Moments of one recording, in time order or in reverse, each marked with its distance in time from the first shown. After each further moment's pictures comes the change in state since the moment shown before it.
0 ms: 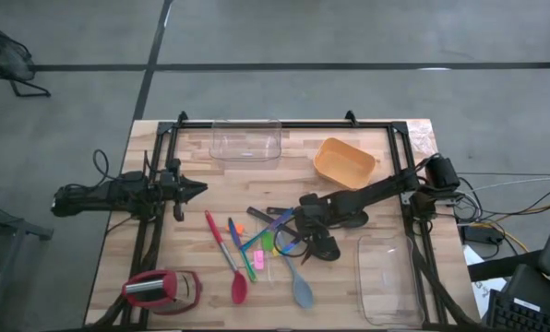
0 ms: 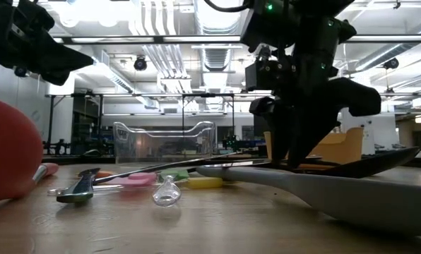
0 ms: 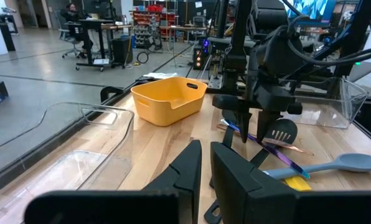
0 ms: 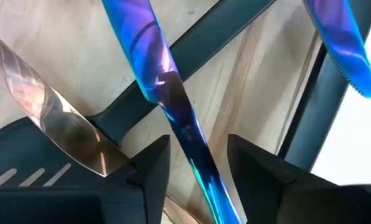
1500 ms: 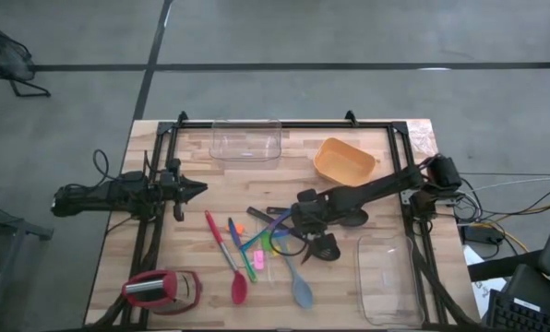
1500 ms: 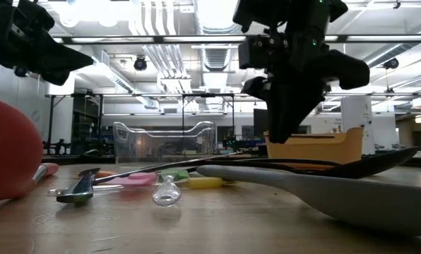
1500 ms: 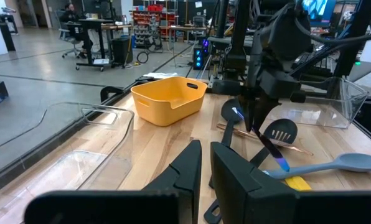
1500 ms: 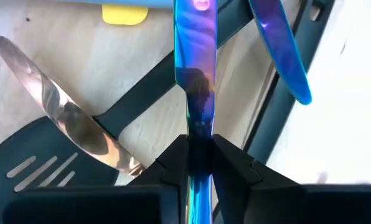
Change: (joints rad) left arm 0.000 0.000 0.000 0.000 0.000 0.000; right arm -0.002 -0.021 0.129 -0.169 0.025 -0.029
